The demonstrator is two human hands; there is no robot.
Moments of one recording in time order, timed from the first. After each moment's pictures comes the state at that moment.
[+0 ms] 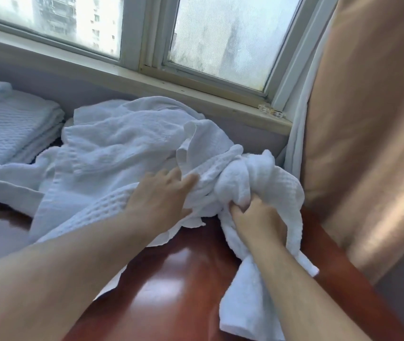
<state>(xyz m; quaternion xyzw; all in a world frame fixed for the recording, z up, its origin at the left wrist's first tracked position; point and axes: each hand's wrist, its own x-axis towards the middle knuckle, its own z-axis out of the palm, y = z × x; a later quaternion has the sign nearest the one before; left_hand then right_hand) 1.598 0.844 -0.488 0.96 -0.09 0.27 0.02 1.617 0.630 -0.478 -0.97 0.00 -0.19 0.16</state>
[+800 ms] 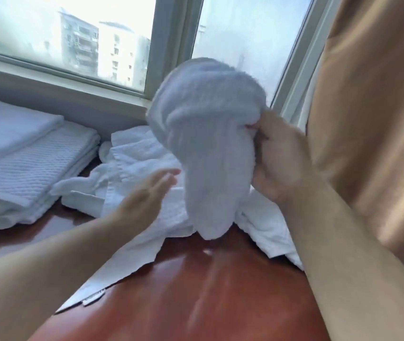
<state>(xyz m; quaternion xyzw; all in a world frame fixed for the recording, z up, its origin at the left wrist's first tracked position) 1.511 0.891 -0.452 0.73 -0.03 0.20 0.65 1.524 0.699 -0.303 -0.61 -0.30 0.04 0.73</state>
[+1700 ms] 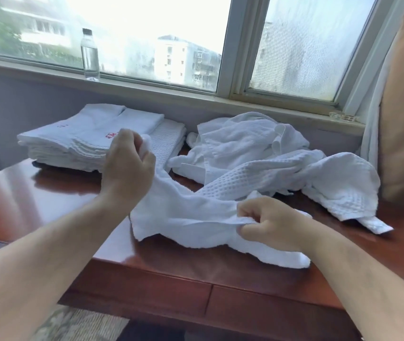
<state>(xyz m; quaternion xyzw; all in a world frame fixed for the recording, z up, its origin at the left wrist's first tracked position) 1.307 1.013 -0.436 0.80 0.21 0.50 0.28 1.392 0.735 -0.437 -0.84 -0.46 0.11 0.29</state>
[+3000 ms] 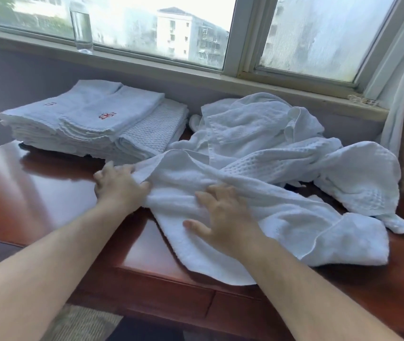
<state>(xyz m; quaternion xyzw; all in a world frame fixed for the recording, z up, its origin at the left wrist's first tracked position) 1.353 1.061 -0.525 0.87 0.39 0.19 0.24 1.397 0.820 -0.505 -0.91 -0.41 -0.06 0.10</state>
